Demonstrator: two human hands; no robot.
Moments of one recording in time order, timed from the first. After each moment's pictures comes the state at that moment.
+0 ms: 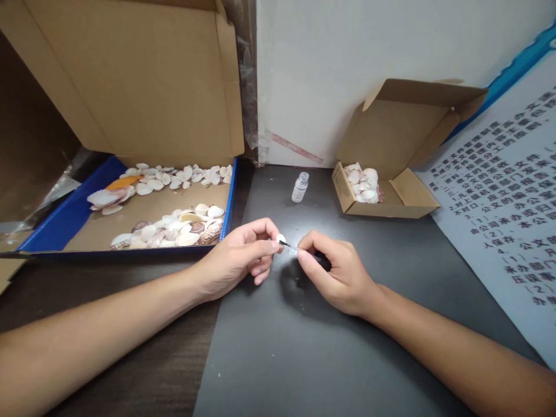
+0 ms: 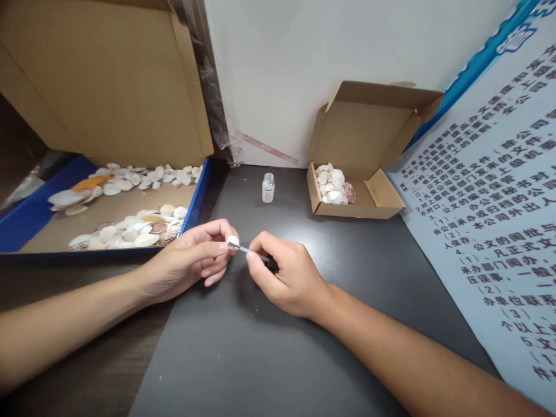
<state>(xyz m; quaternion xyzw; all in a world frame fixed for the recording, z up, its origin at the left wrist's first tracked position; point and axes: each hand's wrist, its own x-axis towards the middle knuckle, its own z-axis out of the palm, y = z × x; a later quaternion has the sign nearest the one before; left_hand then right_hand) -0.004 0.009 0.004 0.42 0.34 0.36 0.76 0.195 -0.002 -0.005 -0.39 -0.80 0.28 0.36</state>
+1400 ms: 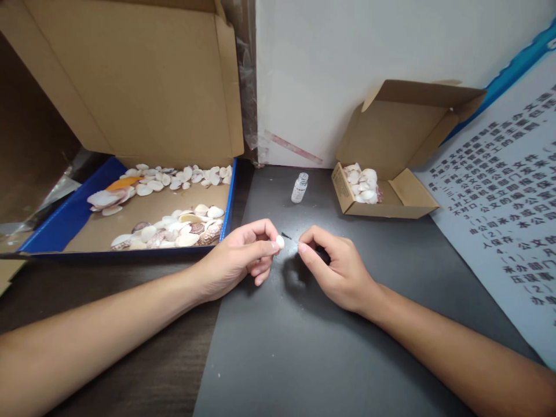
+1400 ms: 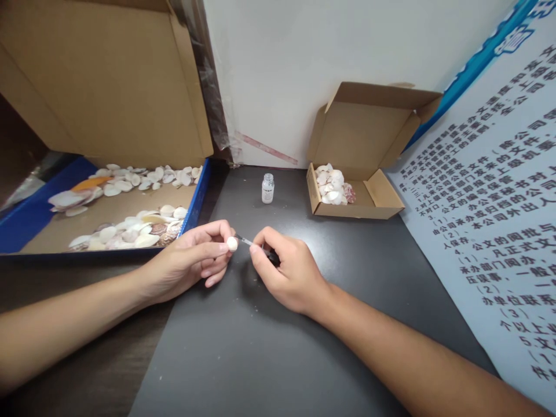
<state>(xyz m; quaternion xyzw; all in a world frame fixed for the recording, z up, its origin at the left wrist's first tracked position) -0.003 0.008 0.007 0.42 0.34 0.36 0.76 0.197 -0.002 -0.004 -0.43 -0.78 0.30 0.34</state>
